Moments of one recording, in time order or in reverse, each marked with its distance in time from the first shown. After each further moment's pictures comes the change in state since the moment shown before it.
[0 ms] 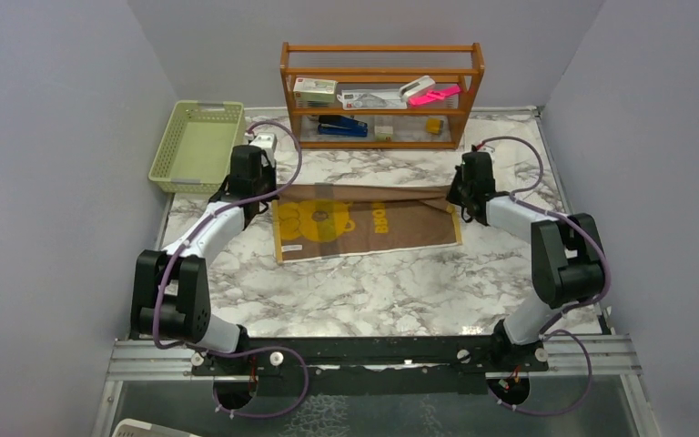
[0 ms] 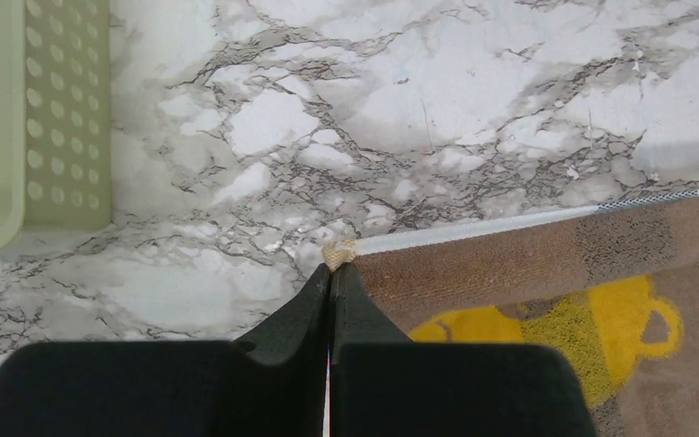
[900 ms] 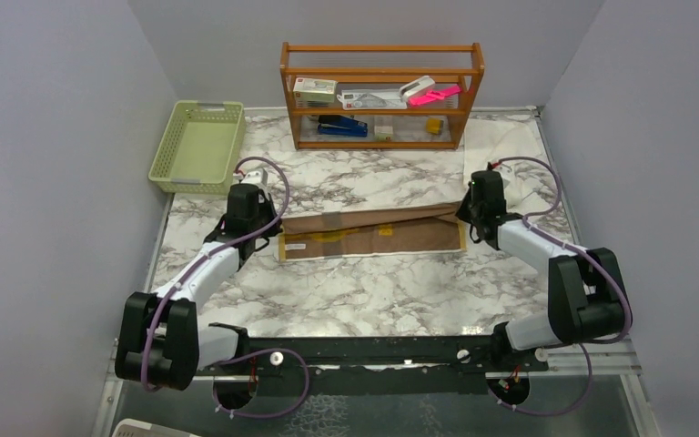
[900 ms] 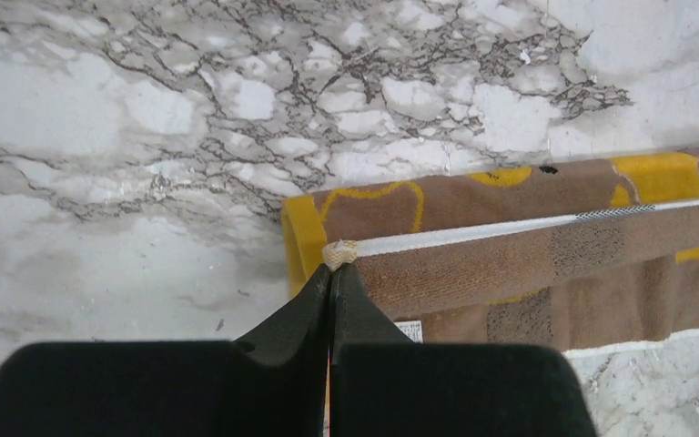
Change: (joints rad) left arm -0.024 -0.253 -0.346 0.066 0.066 -0.274; right arm 0.000 -0.249 -0.225 -0.003 0.082 0.088
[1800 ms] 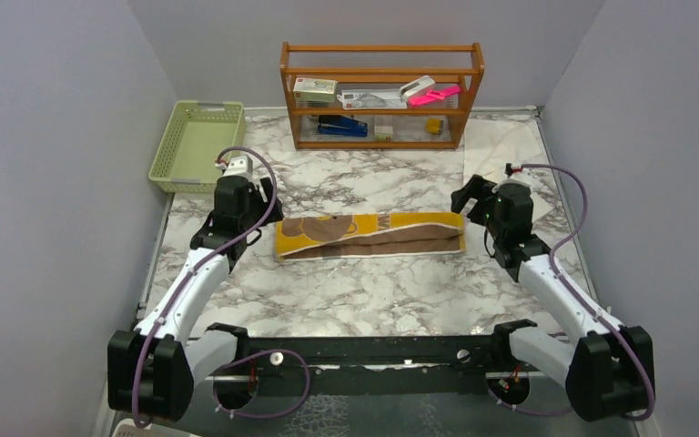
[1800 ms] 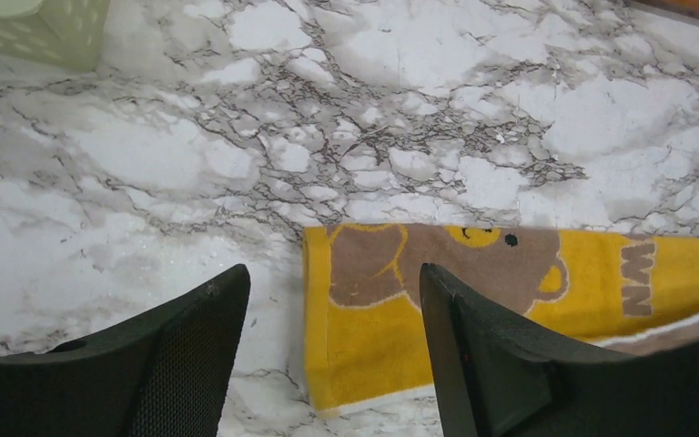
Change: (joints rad) left arm -0.007 -0.201 0.060 -0.152 -0.107 -0.056; right arm -0.014 -0.451 -0.167 0.027 -0.109 -0.055
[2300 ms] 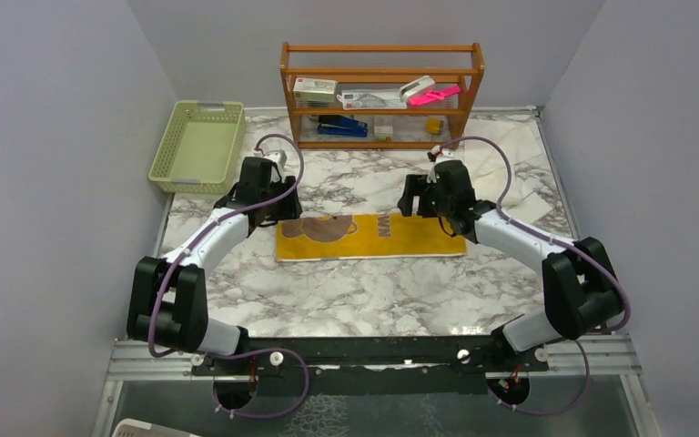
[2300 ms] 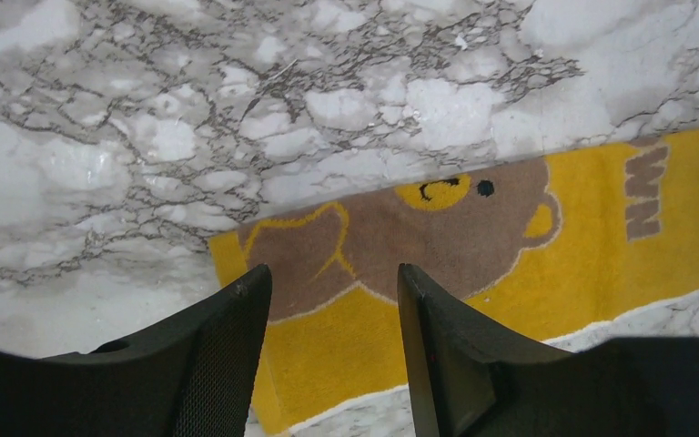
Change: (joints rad) left arm -0.040 0.386 0.218 -0.061 0.208 0.095; right arm 0.270 0.487 0.335 -0.085 -0.121 -0.118
